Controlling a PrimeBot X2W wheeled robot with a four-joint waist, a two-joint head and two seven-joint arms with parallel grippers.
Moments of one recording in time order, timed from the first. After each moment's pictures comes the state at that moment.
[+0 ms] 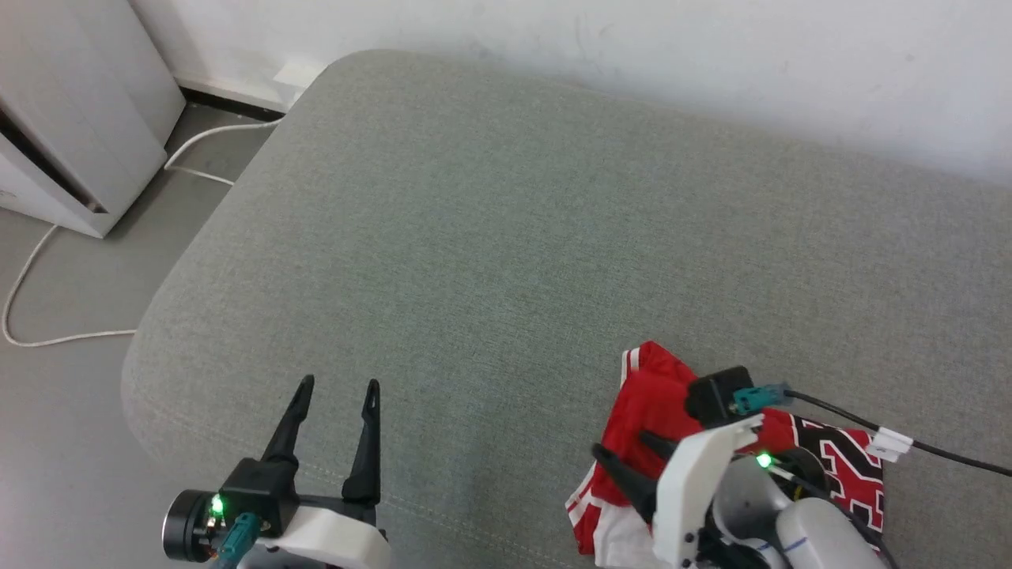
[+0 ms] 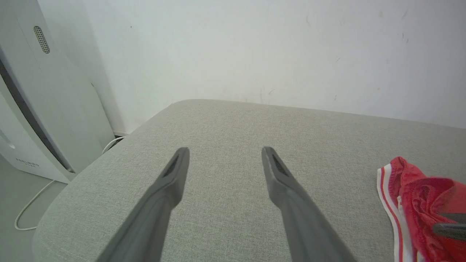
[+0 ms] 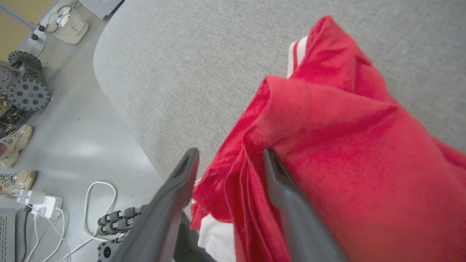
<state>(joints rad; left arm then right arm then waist) 0.04 0.06 -0.07 0.08 -0.07 -0.05 -0.26 -0.14 -0.08 0.30 0.24 0.45 0.13 0.48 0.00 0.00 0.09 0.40</state>
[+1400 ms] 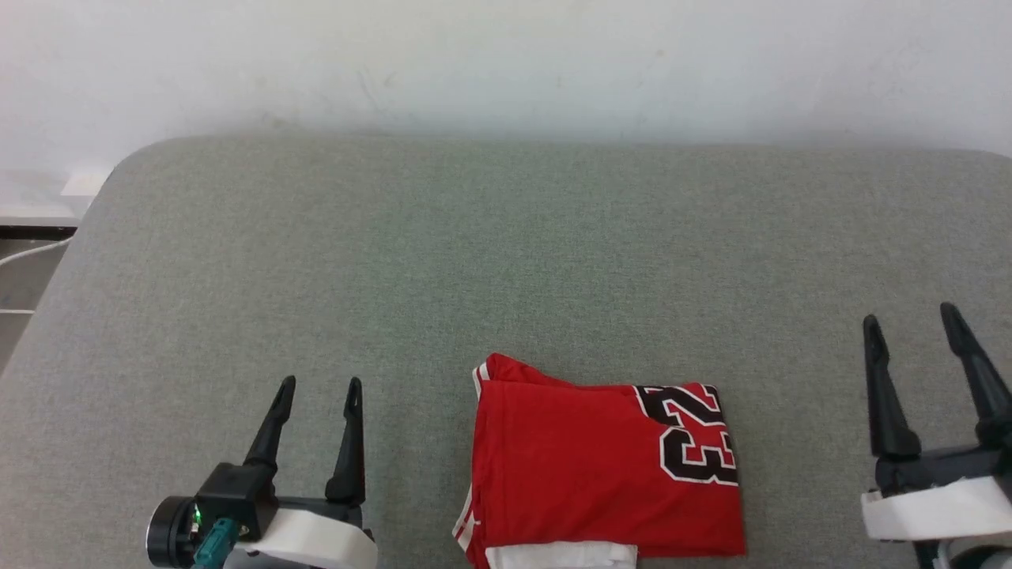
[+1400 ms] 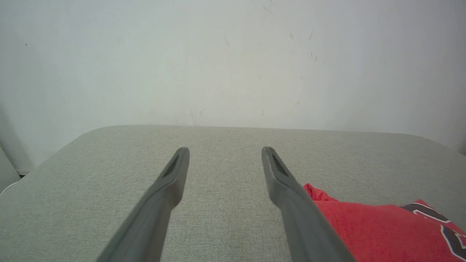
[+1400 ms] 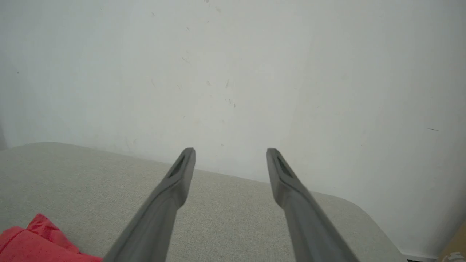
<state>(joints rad) 0.05 0.05 -0.03 0.06 -0.10 -0.06 -0.26 0.06 -0.17 -0.10 -0.13 0.05 0.13 -0.23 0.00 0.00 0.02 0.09</state>
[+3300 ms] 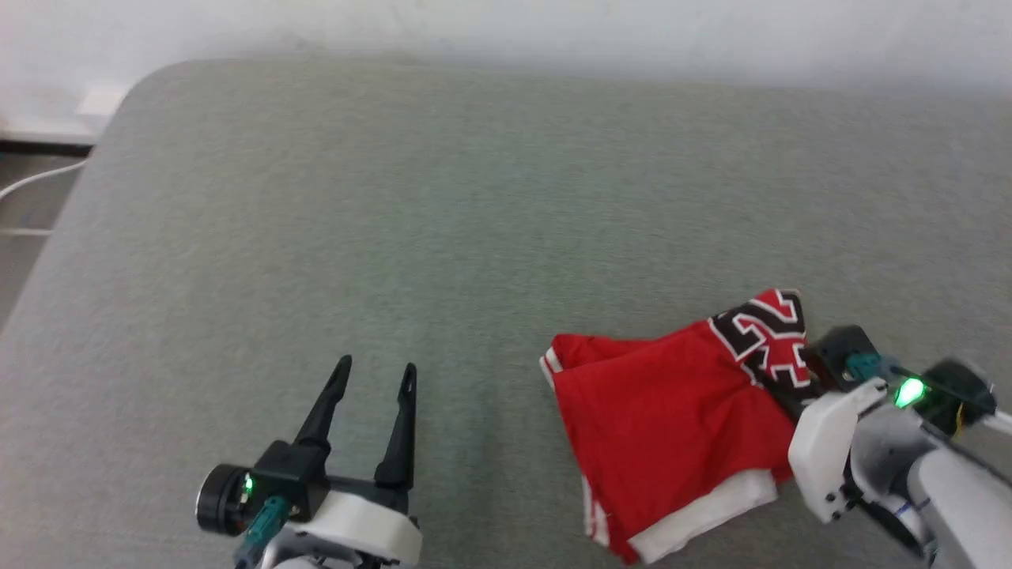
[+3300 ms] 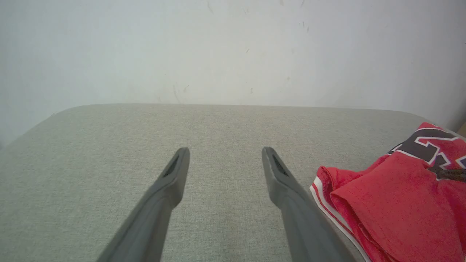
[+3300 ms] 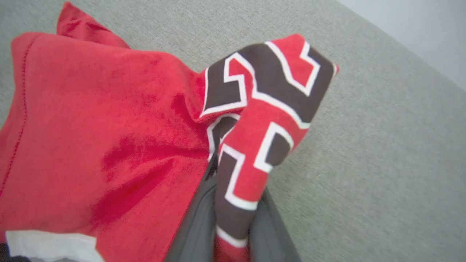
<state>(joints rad) 0.00 0.05 -0.13 0.08 -0.09 -0.06 -0.26 -0.24 -0.44 0.40 0.24 0.35 0.13 0.29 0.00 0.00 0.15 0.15</state>
